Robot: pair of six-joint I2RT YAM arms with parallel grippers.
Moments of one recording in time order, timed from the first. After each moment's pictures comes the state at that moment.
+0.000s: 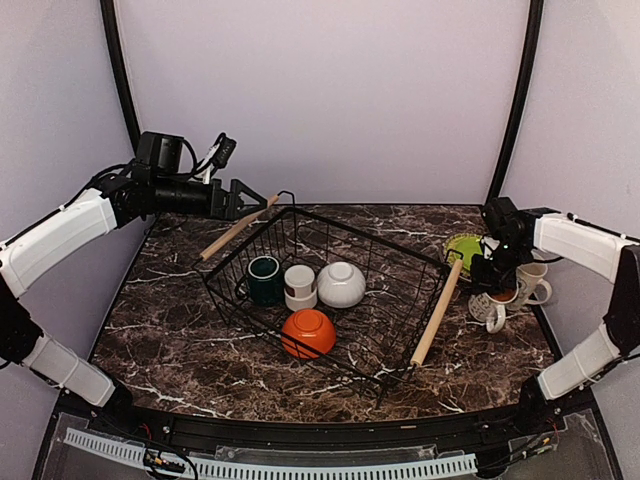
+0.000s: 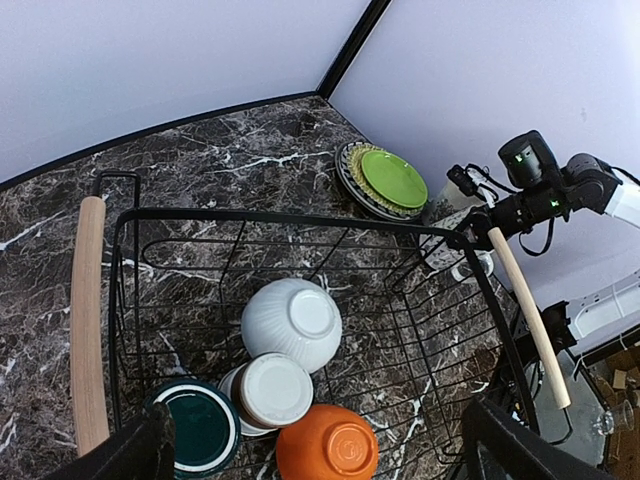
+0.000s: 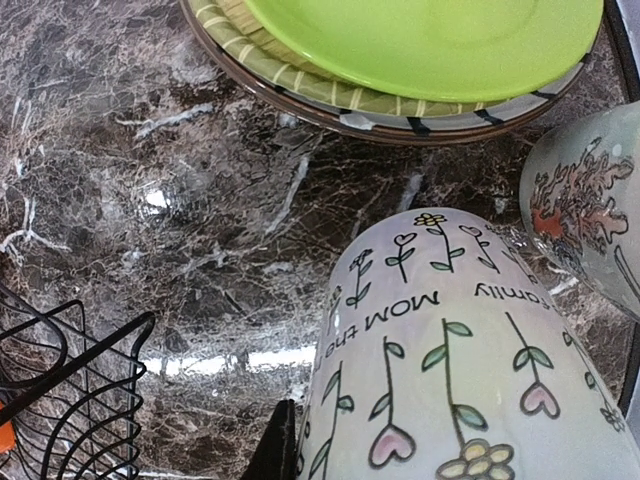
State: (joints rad) left arm -0.45 1.39 1.32 -0.45 0.54 -0.22; right arm 0.20 1.41 1.02 -0.91 0.00 0.42
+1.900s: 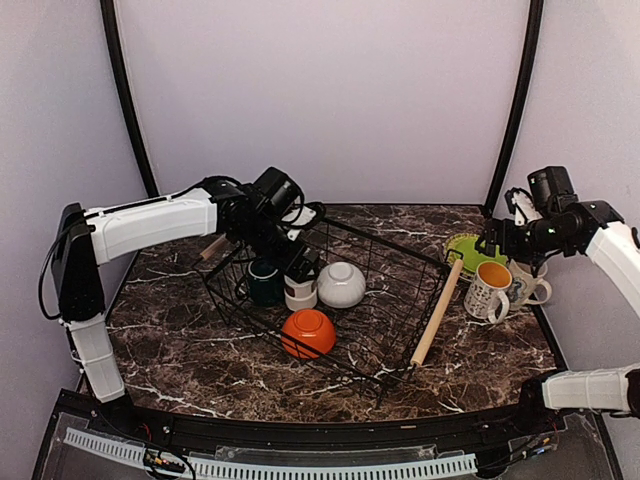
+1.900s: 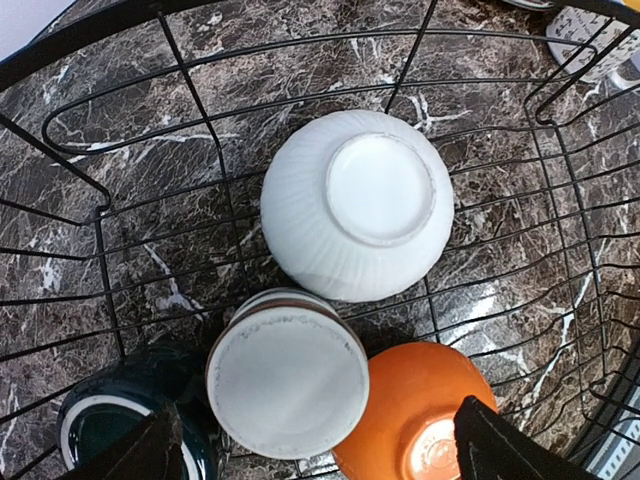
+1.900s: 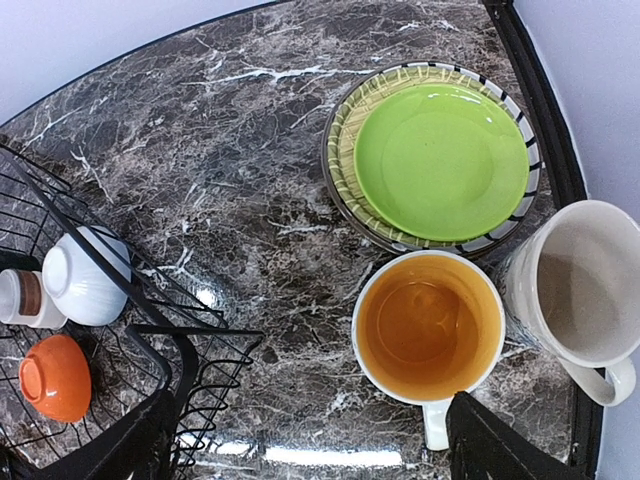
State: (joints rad) left arm -0.78 1.84 1.61 -0.77 0.06 -0.06; right arm 0.17 1.07 1.10 -0.92 -0.07 0.29
